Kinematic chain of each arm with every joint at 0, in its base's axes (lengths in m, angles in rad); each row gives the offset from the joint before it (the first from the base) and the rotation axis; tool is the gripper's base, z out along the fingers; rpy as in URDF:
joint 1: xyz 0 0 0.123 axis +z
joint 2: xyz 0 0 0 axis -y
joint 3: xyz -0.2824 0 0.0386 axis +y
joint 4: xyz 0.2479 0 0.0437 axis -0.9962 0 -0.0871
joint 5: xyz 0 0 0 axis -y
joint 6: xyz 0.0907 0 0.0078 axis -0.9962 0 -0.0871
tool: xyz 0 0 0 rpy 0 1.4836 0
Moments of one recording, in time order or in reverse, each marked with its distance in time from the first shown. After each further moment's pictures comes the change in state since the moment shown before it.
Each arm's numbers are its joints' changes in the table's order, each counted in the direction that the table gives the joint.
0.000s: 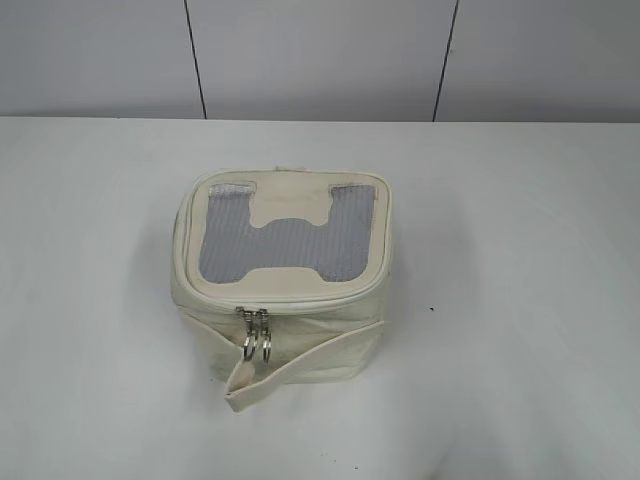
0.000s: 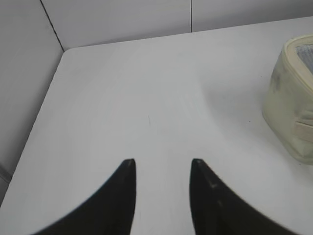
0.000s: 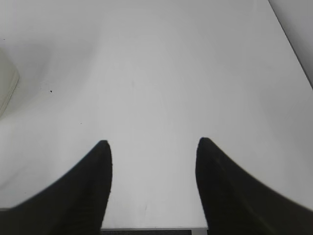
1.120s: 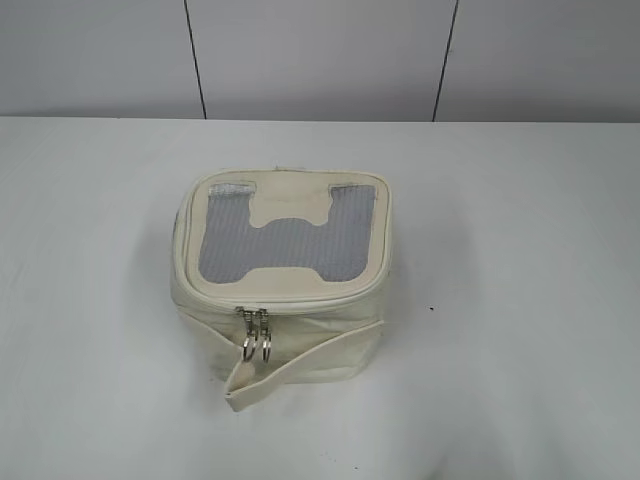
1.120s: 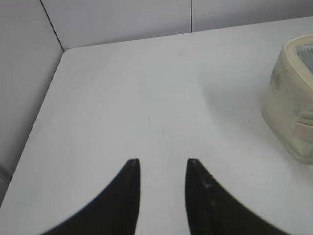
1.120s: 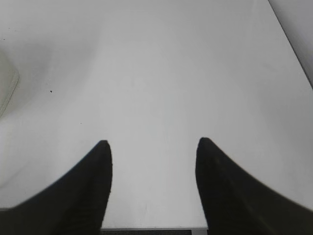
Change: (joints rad) left arm 0.000 0.000 0.000 0.000 0.000 0.000; right arm 0.000 0.000 0.000 0.000 0.000 0.000
